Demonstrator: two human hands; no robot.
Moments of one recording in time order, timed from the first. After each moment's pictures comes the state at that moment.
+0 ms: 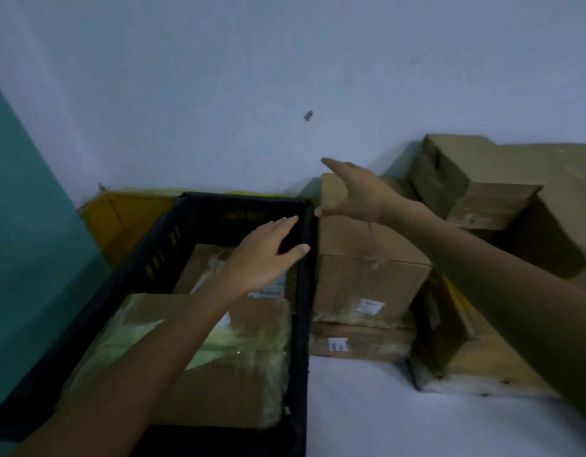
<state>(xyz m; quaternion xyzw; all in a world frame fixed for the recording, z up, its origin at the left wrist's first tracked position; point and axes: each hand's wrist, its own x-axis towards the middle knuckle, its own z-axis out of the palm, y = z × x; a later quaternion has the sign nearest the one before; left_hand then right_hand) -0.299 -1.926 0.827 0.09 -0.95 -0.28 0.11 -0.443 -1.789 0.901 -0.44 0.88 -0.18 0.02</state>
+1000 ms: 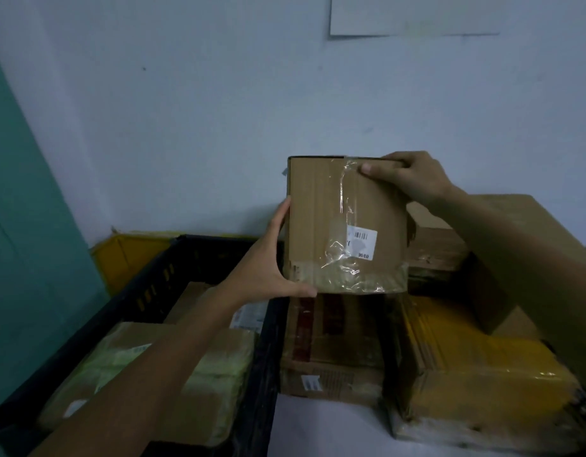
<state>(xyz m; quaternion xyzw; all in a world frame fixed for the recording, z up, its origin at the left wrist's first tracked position) -0.302 -1.857 0.885 -0.04 -0.89 -0.41 0.21 -0.476 -1.671 0.991 -0.32 0.82 -0.48 -0.03</state>
